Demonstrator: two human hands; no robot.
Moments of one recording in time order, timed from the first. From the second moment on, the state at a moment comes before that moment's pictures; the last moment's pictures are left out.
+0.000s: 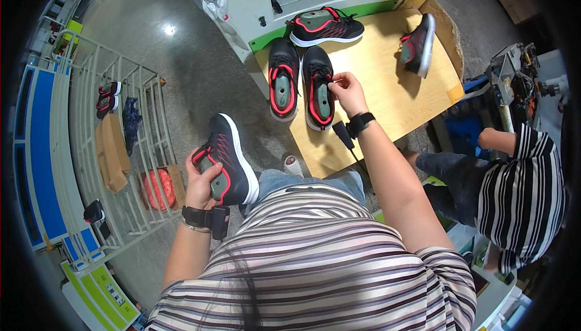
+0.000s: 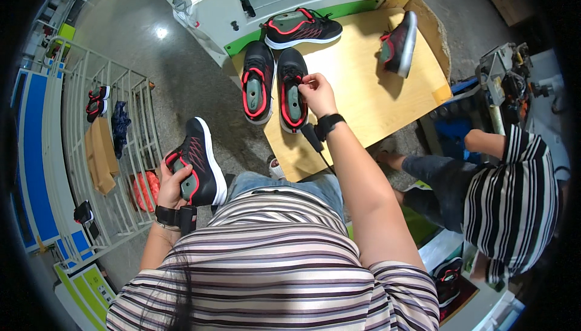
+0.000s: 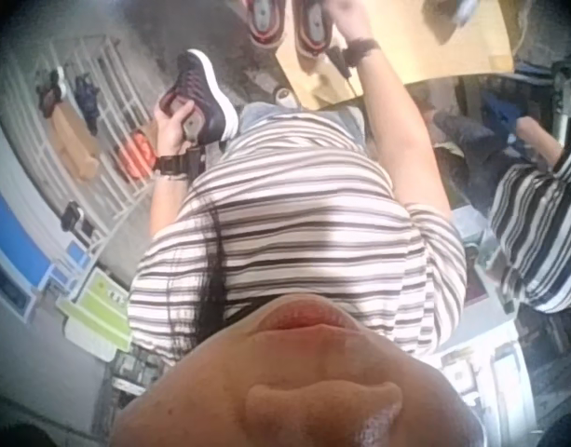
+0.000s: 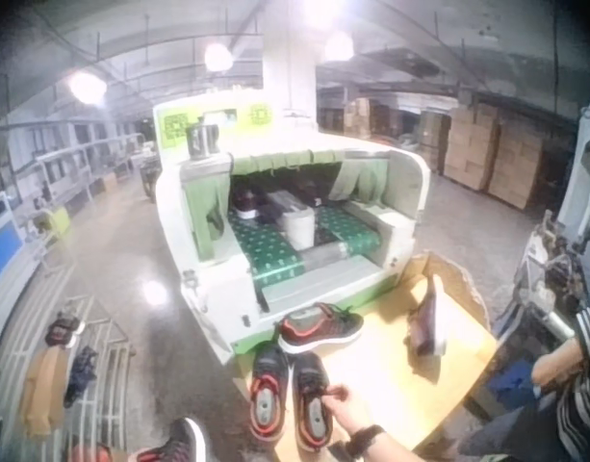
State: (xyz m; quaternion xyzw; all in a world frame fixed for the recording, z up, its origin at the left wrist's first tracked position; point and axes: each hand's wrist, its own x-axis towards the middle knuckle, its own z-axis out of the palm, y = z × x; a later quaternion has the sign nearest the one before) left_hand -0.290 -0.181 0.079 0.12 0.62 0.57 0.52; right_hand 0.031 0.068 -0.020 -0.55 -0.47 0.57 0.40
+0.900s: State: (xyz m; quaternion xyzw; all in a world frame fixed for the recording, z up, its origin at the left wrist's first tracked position) left_hand -0.263 -0.148 0.085 0.16 0.64 0.55 0.51; right_hand 0.079 0.055 -0.030 -0.59 -0.55 0.28 0.52
